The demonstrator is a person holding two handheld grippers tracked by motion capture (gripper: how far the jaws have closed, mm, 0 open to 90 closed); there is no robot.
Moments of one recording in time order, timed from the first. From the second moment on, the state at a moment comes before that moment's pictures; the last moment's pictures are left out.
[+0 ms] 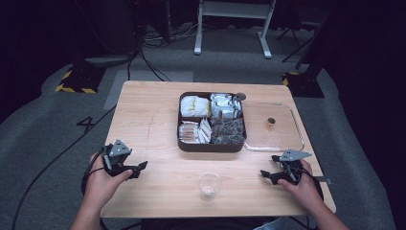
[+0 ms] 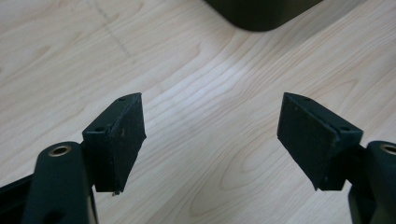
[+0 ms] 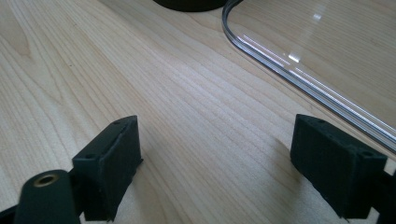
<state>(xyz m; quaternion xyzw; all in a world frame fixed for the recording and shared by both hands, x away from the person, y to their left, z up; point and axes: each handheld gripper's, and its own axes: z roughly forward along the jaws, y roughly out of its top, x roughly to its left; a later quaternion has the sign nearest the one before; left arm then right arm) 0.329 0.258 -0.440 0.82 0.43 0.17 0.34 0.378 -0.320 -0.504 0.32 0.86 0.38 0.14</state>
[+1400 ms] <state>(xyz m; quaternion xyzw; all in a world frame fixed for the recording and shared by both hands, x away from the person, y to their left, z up) 0.319 0.289 -0.506 0.80 0.48 0.18 0.31 0.378 -0.320 -0.504 0.32 0.86 0.38 0.14</state>
